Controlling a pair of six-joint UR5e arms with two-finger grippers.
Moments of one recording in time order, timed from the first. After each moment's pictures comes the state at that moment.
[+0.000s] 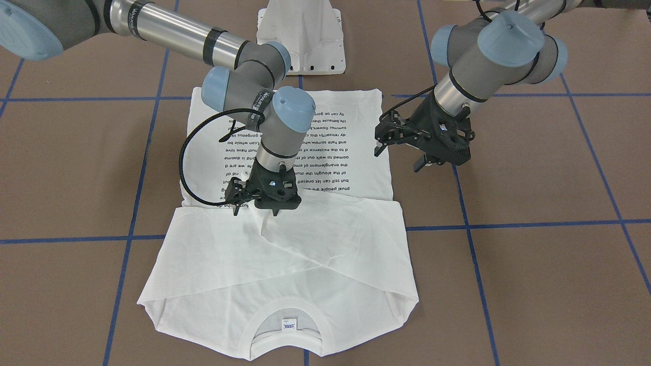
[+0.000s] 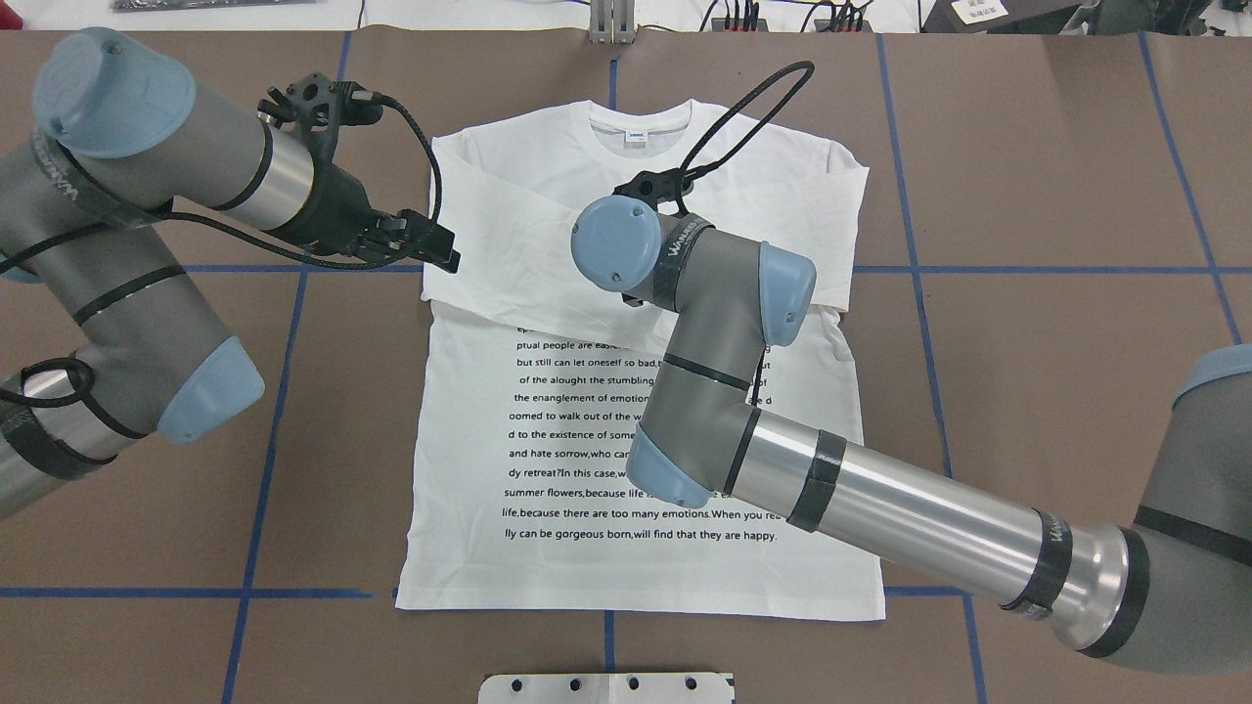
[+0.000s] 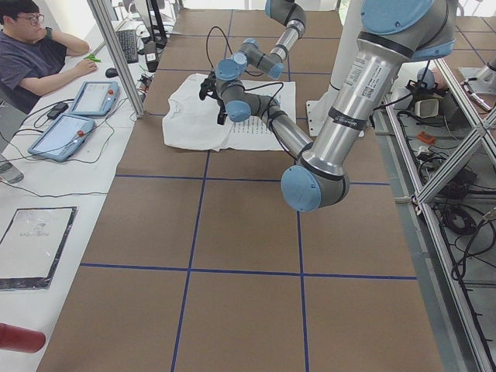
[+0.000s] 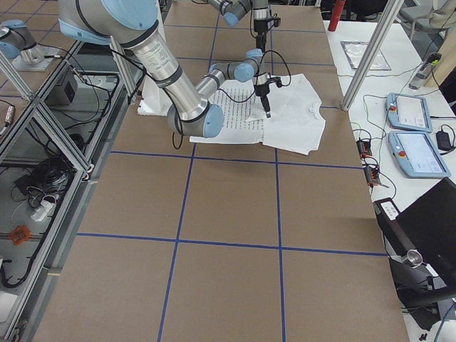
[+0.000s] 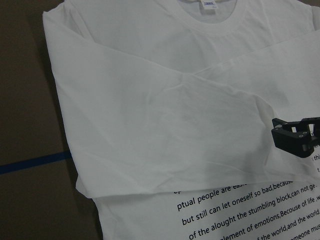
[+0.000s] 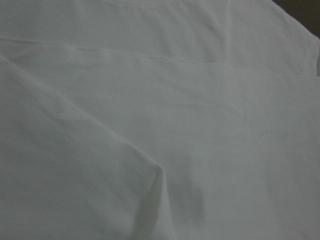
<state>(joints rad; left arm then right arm) -0.81 -2.04 -1.75 -2.00 -2.17 -0.96 0.52 -0.68 1.28 -1.68 1.49 1.01</state>
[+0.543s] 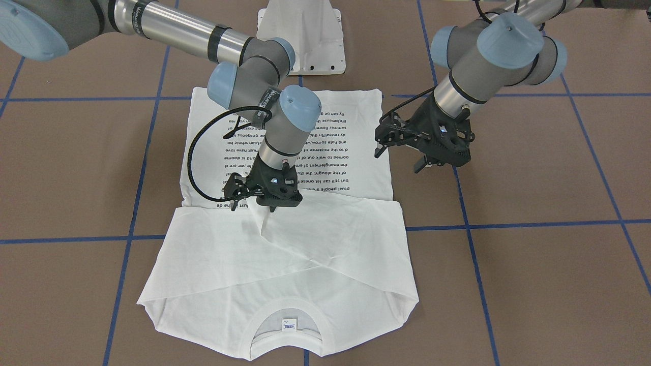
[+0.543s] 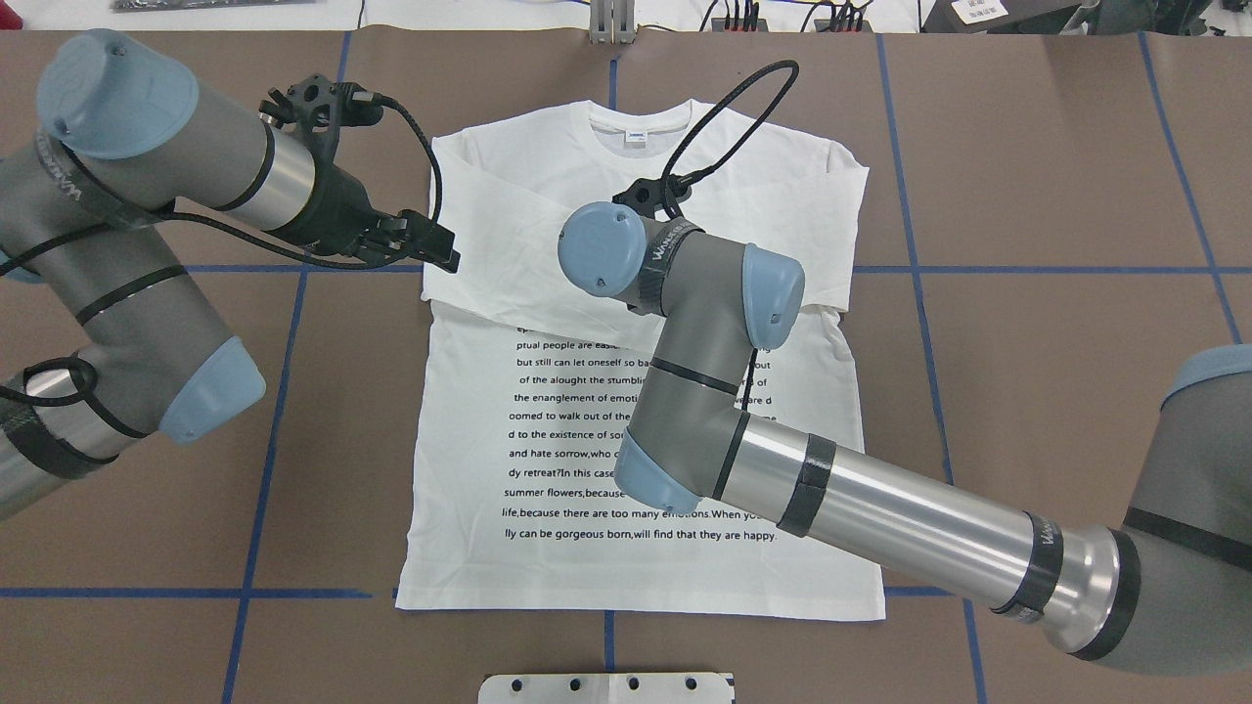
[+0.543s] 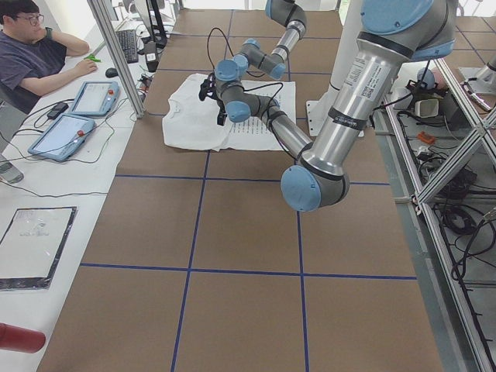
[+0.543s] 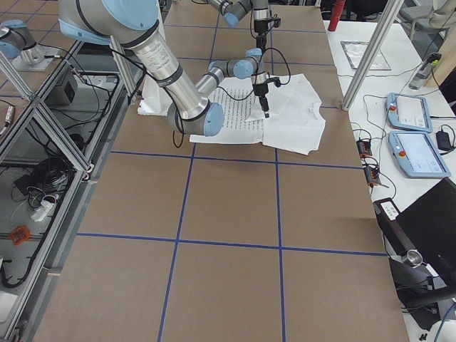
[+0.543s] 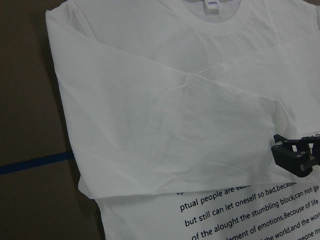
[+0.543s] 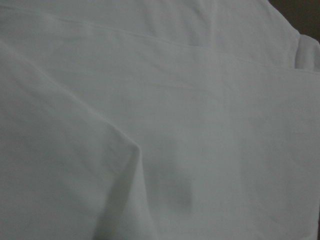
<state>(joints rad) -0.81 -2.04 -1.75 -2.00 -2.16 -0.97 0.51 -0.66 1.29 -1.80 1.47 0.97</state>
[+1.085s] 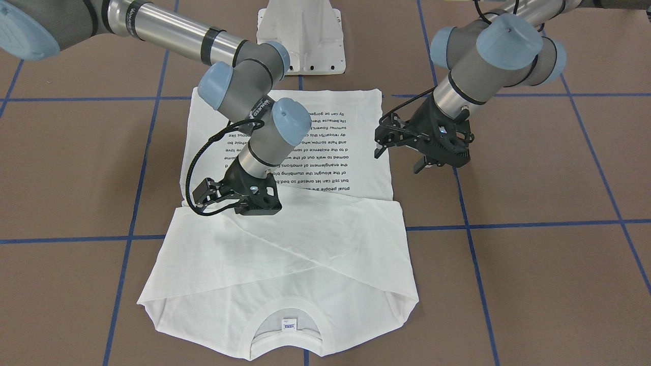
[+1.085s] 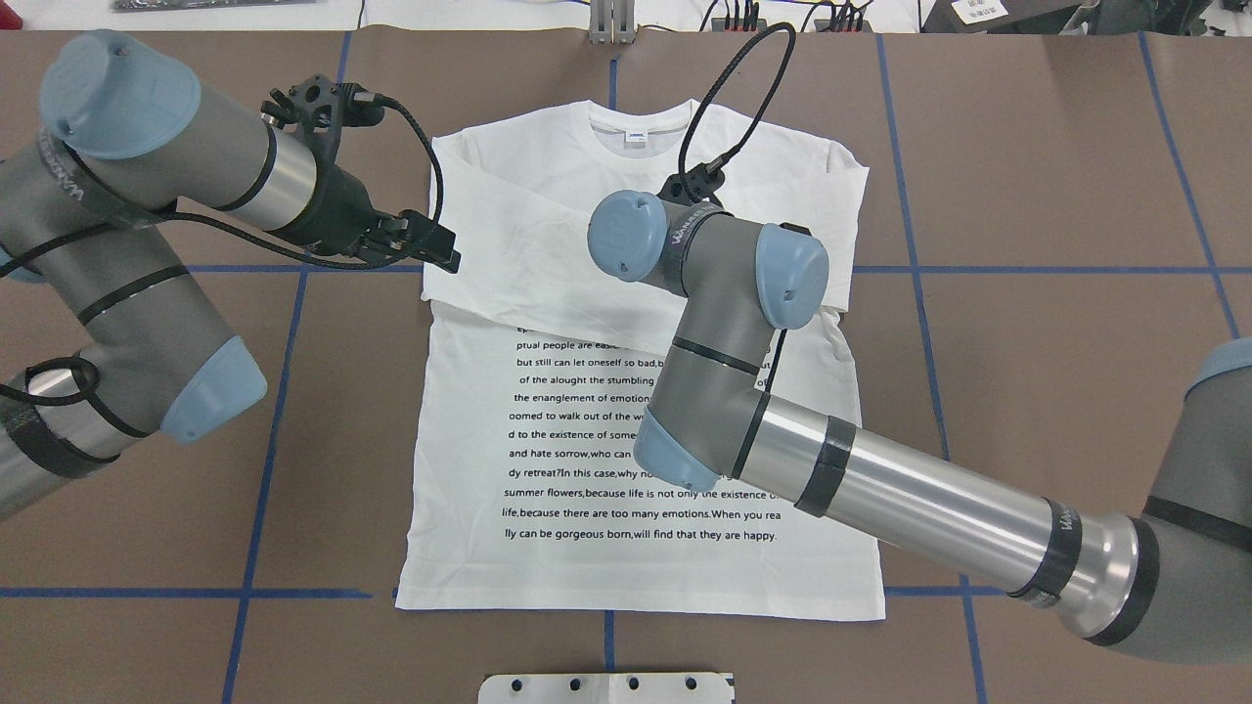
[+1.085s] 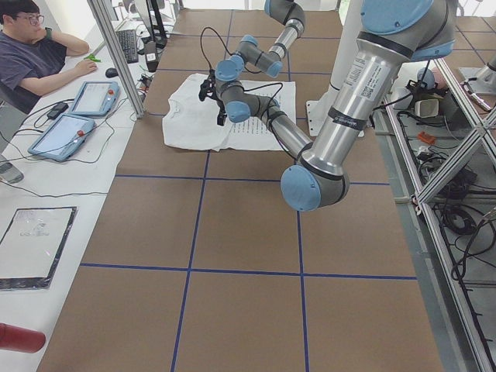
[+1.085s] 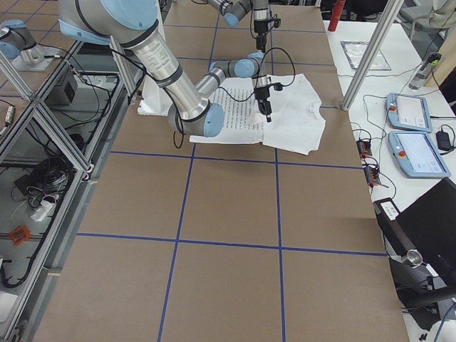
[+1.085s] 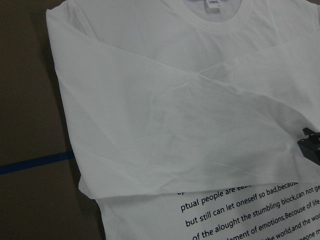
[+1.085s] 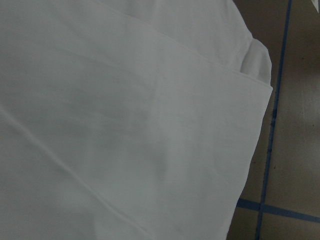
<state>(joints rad) -0.81 -2.05 -1.75 -2.00 -2.16 -0.97 0.56 -0.69 1.30 -1.96 1.40 0.76</state>
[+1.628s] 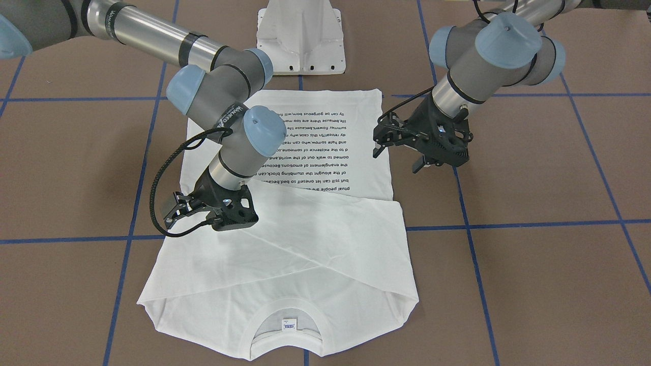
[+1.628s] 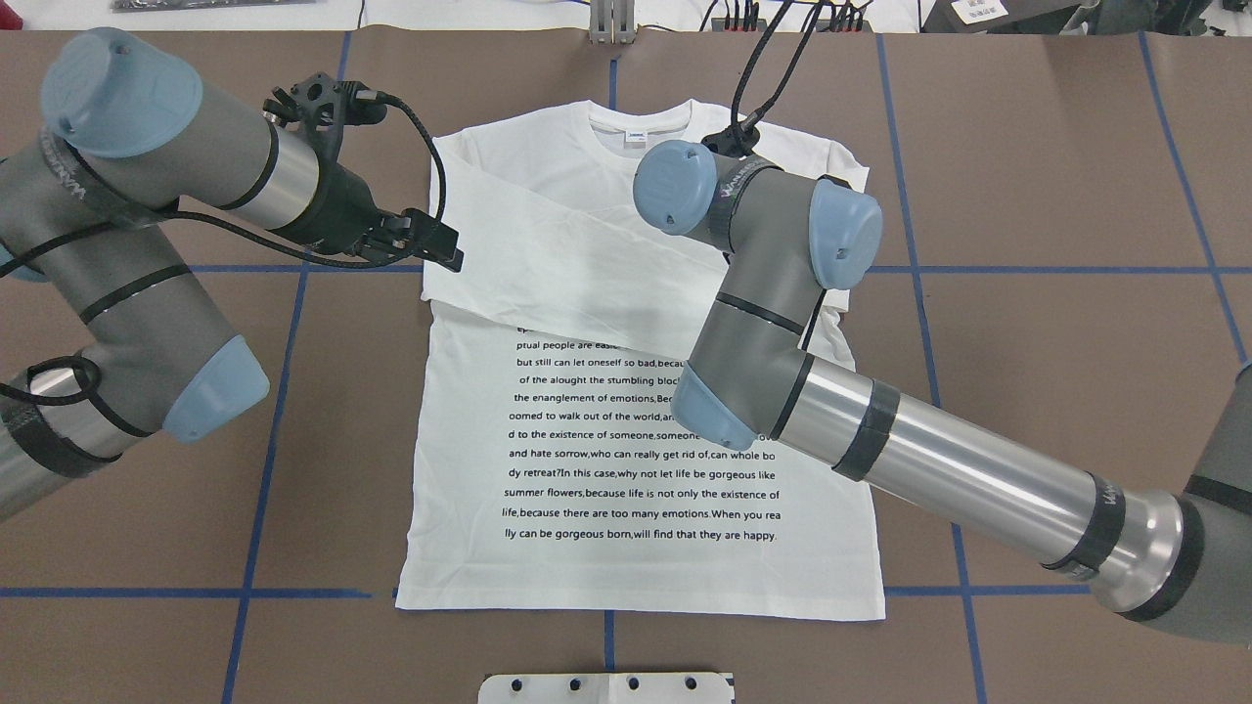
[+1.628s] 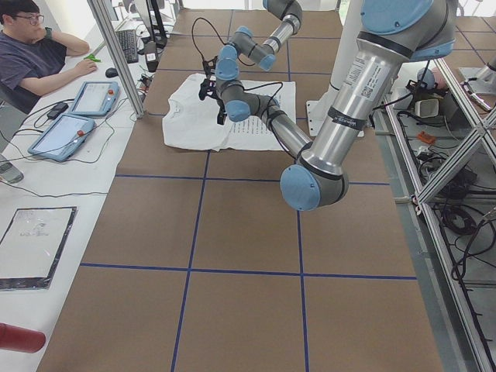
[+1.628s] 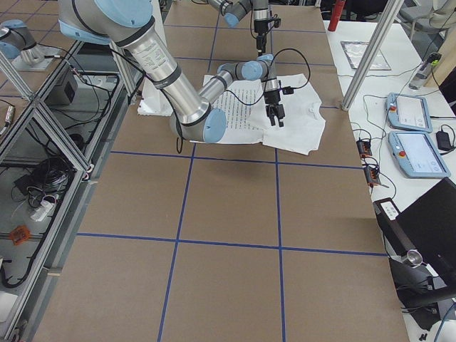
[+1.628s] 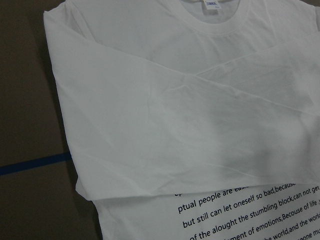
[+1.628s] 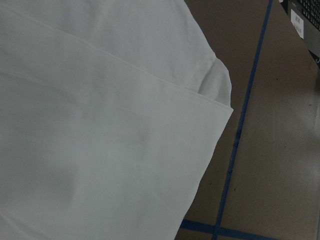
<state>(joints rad) -0.81 -2.05 -1.75 -2.00 -2.16 -0.97 0.63 -0.76 1.41 -1.94 1.45 0.64</state>
